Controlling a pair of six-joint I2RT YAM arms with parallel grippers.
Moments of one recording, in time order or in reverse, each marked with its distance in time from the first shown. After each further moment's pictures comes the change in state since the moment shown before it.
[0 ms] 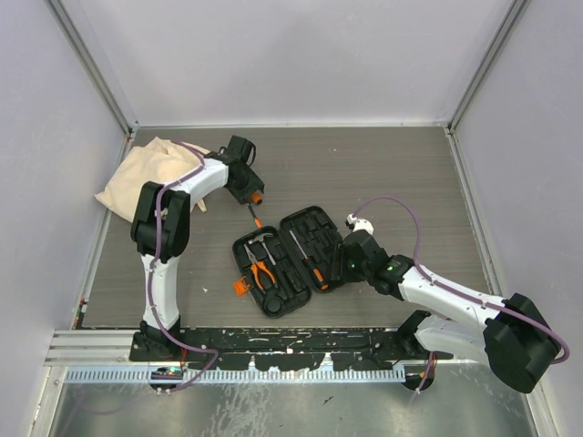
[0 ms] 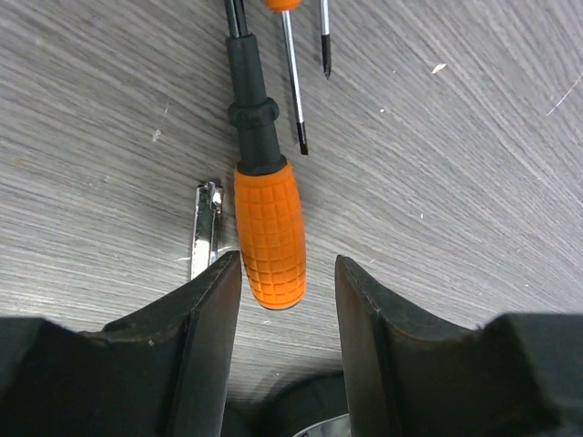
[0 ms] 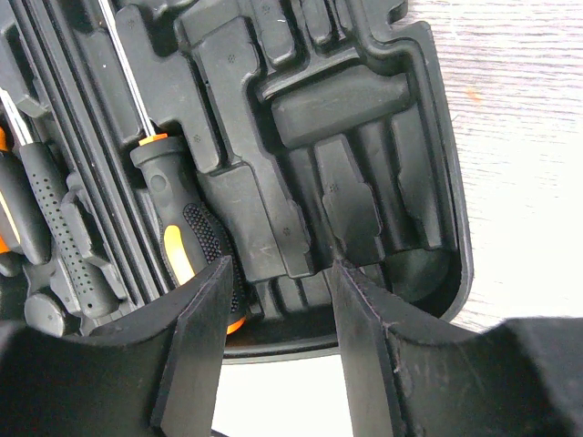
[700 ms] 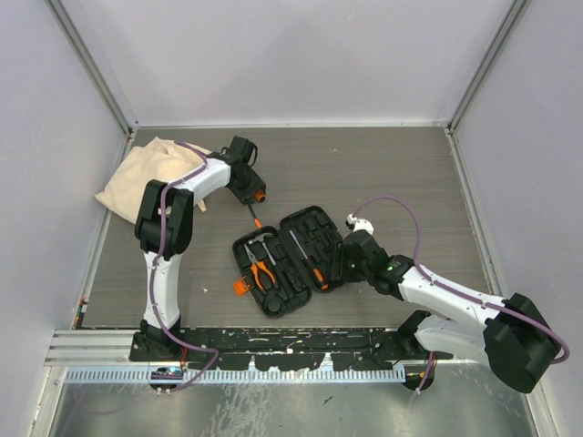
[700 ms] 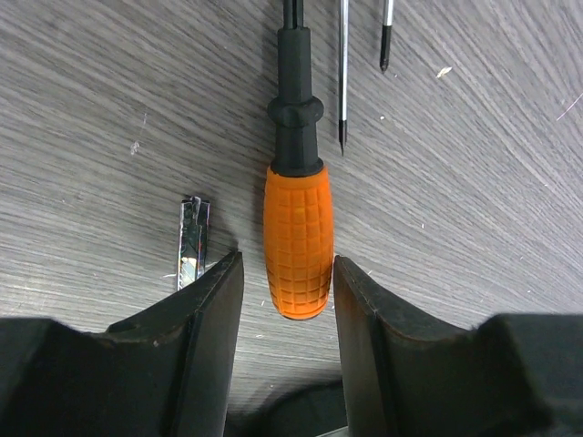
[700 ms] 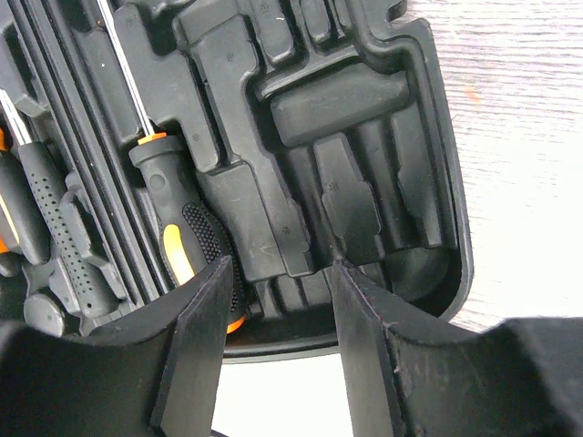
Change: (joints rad) left arm 0.000 0.041 0.030 0.003 0.022 -0.003; right arm 0.000 0.000 0.000 -0.001 0.001 0.000
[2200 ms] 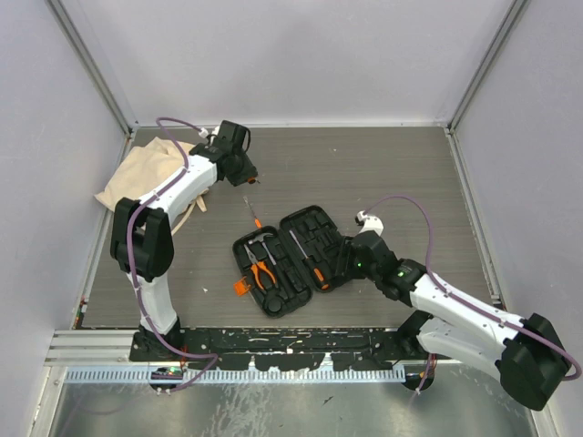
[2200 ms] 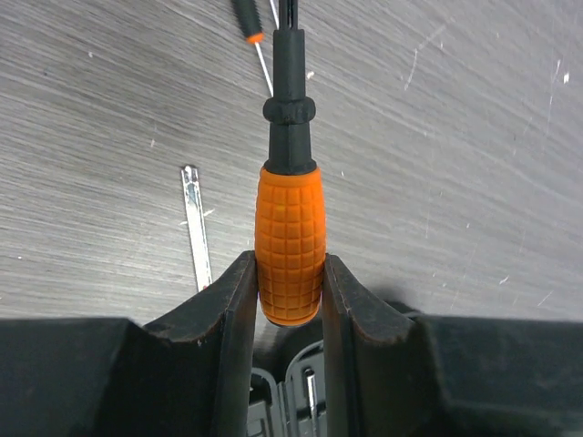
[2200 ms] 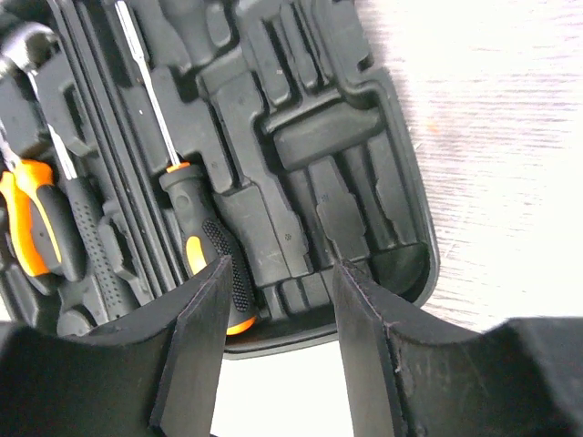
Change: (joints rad) left arm -0.025 -0.245 -0.027 -0.013 -0.117 0.175; right arm 0.000 -0.113 -0.004 -0.030 0.061 0.013
